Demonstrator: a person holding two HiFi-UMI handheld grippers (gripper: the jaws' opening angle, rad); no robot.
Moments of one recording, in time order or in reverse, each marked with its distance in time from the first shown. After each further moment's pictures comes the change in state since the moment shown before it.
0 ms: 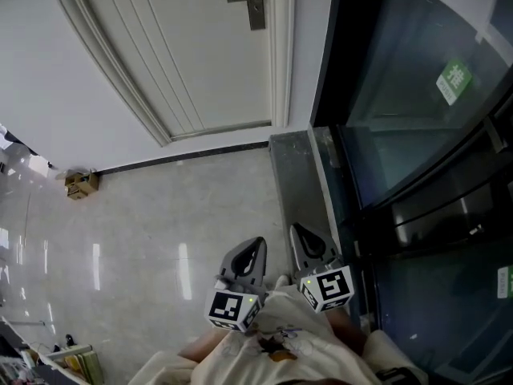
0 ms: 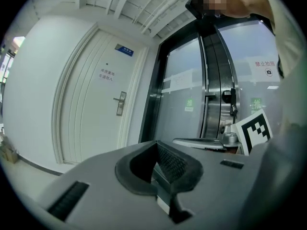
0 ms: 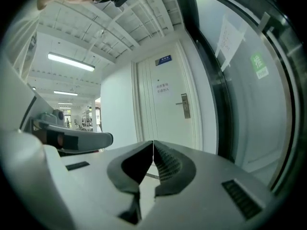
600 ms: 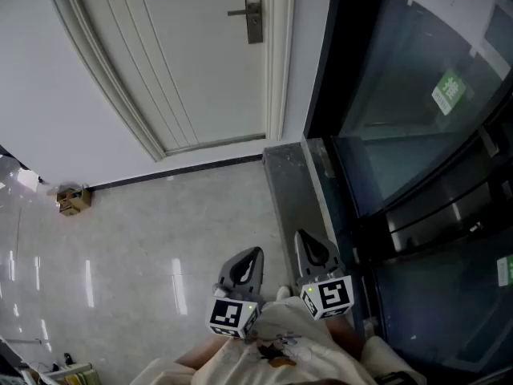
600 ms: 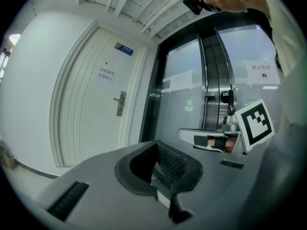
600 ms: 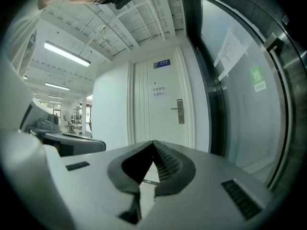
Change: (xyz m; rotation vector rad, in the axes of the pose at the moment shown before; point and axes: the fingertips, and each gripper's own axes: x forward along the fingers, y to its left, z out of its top) left arm -0.019 0.053 0.002 0.028 0.019 -0.033; right arm 0.027 0.027 0.019 -0.042 -0.031 -0.112
